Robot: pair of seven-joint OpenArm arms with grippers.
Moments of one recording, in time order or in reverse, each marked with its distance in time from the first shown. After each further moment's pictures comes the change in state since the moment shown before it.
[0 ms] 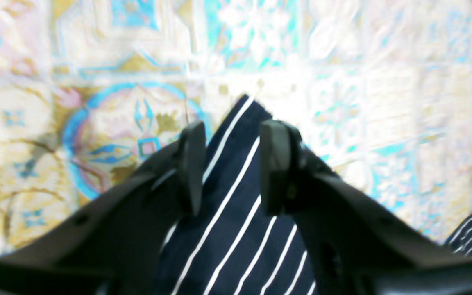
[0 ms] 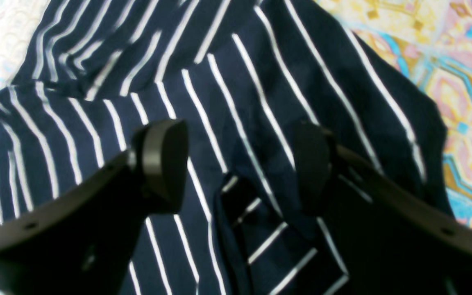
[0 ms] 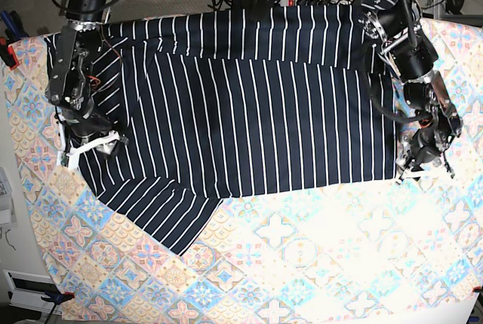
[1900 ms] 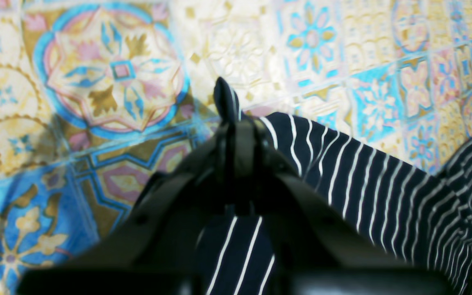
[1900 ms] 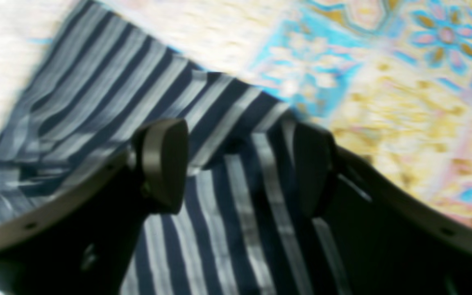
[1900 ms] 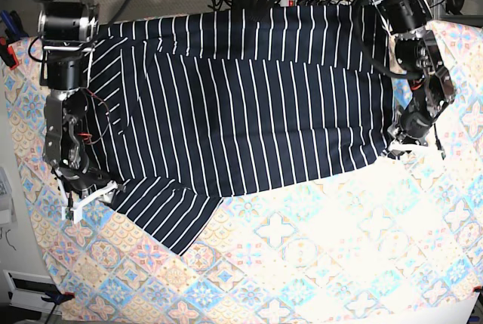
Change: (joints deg) left arm 17.7 0.5 7.8 22.0 -12.2 -0.3 1.1; right arm 23.4 9.4 -16.2 -30.1 -0.2 0.1 8.9
